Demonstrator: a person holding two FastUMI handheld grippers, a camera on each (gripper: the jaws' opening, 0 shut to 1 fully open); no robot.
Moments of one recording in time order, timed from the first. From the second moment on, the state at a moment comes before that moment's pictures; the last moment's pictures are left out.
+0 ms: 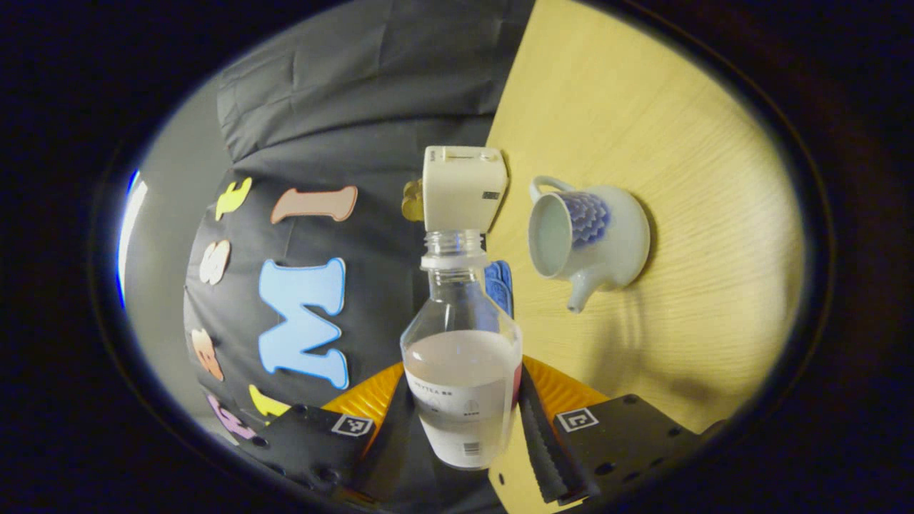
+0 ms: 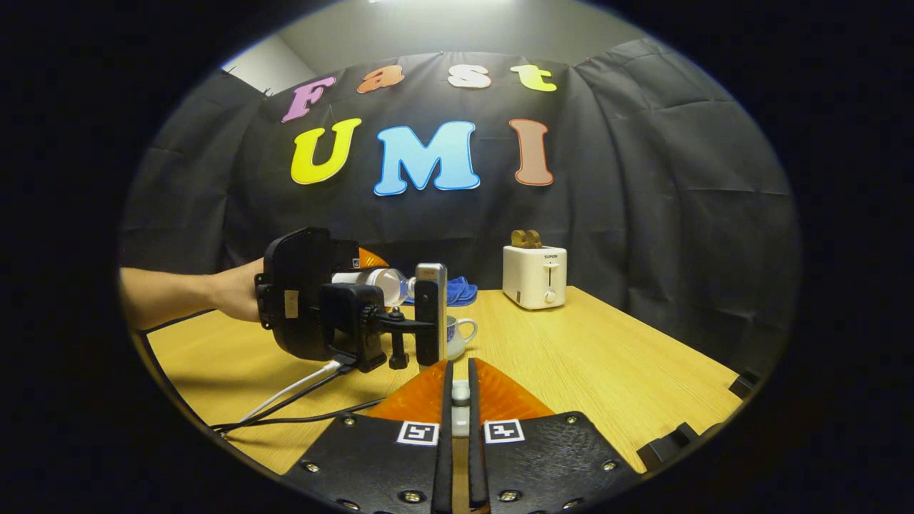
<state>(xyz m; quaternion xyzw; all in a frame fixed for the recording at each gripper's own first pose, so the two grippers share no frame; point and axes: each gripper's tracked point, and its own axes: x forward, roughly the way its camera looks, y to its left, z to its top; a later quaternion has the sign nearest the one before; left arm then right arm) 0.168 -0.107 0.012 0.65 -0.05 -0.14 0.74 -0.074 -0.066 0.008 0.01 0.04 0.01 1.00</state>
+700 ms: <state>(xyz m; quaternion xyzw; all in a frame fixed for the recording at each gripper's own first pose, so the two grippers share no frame) 0.160 0.023 0.062 0.14 -0.06 -0.10 0.98 -0.013 -0.042 0.020 0.00 0.02 0.04 1.00</state>
